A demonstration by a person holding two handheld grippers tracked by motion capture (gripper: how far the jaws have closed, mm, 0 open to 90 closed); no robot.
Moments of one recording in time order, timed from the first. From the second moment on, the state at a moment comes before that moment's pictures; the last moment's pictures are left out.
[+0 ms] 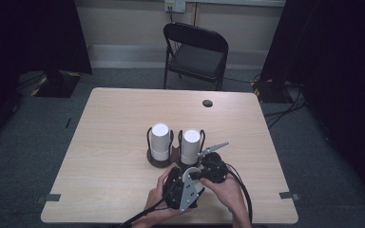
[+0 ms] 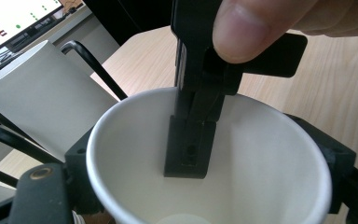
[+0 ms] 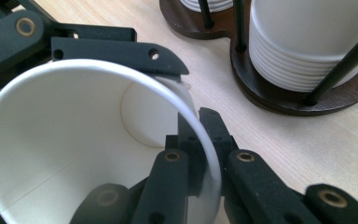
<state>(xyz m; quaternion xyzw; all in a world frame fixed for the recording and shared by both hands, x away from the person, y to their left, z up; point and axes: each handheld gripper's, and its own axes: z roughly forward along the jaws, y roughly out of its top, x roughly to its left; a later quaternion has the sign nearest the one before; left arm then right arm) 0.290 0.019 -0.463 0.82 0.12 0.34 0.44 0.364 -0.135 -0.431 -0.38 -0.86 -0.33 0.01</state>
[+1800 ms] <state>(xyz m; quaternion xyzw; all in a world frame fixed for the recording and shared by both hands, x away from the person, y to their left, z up) 0.308 0.058 -0.459 0.77 0.22 0.27 0.53 0.340 -0.160 -0.422 -0.36 -0.77 -0.52 -0.10</state>
